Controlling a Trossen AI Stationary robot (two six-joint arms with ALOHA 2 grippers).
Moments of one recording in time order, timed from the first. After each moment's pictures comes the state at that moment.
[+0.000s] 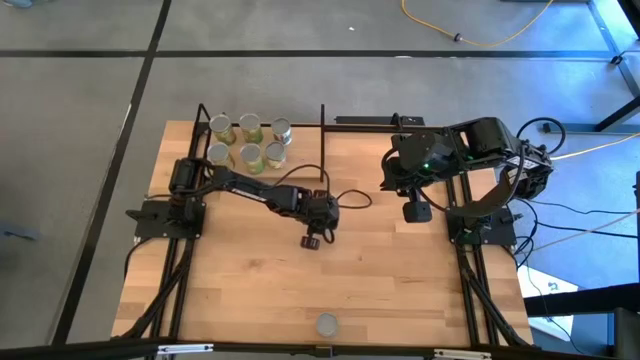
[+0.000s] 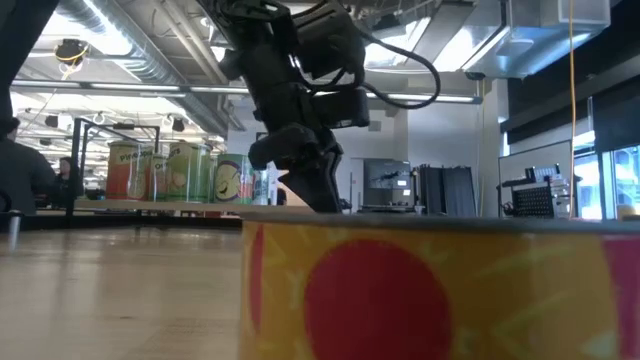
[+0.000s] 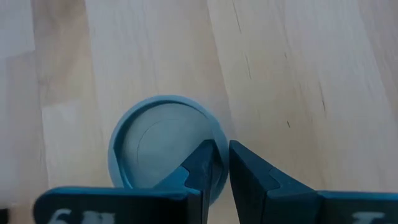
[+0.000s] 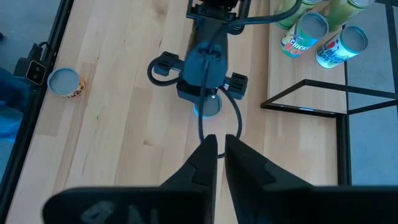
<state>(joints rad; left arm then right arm) -0.02 1.97 1.28 -0.38 -0.04 0.19 0.13 1.61 2.21 -1.57 0.10 -0.07</state>
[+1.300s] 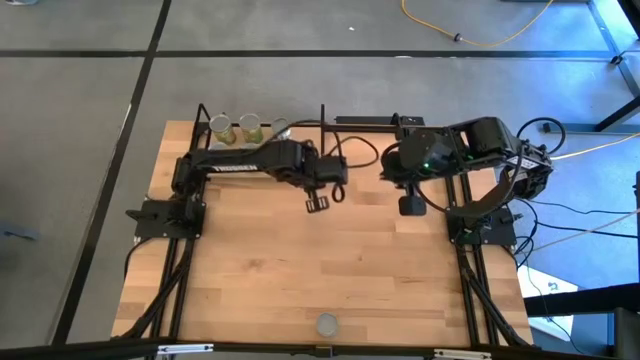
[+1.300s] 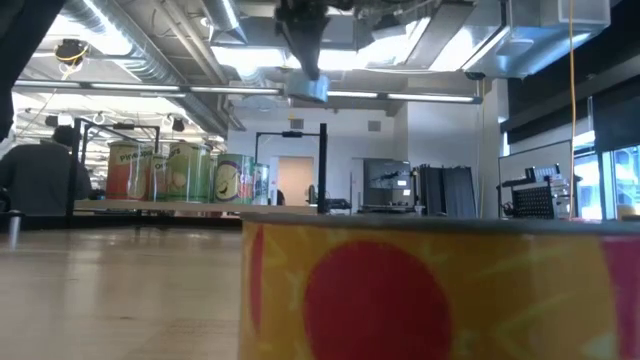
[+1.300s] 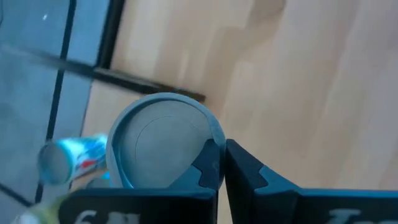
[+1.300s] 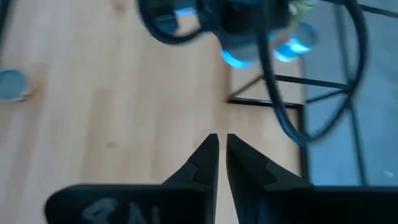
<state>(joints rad) 0.03 1.98 2.12 -1.37 -0.37 -0.19 0.13 1.61 2.21 -1.57 0.24 -0.06</state>
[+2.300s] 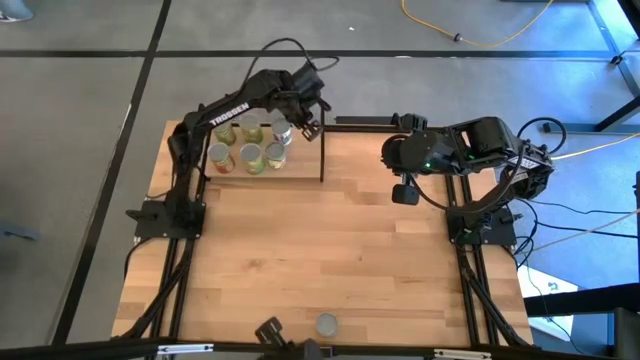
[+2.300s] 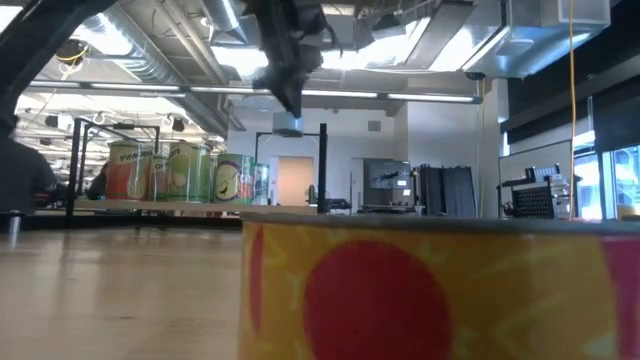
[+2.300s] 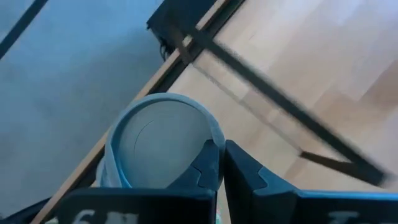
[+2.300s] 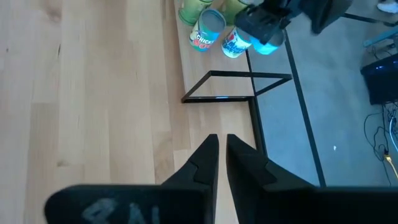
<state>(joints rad) 0.56 1.98 2.10 -1.22 -0.10 -0.13 0.13 1.60 2.21 -1.57 0.46 0.00</state>
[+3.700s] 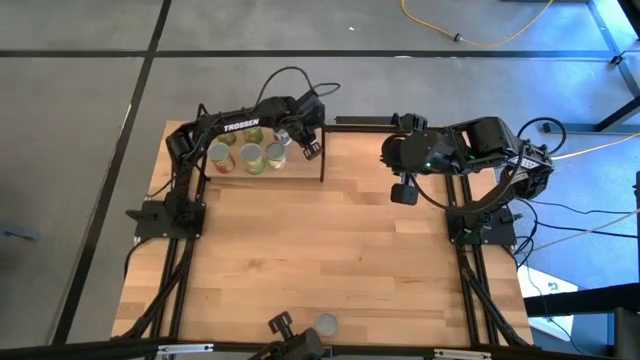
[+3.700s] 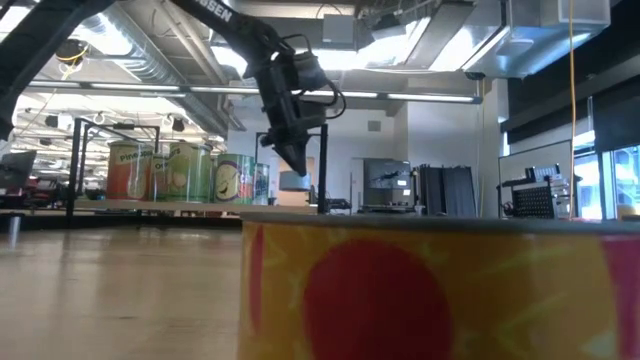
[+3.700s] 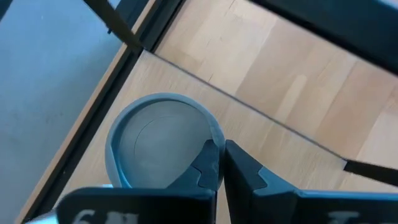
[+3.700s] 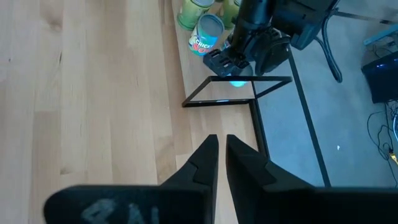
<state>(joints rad) 0.58 1.97 1.64 -0.76 -0.02 0.05 0.13 1.60 2.21 -1.55 0.46 0.02</state>
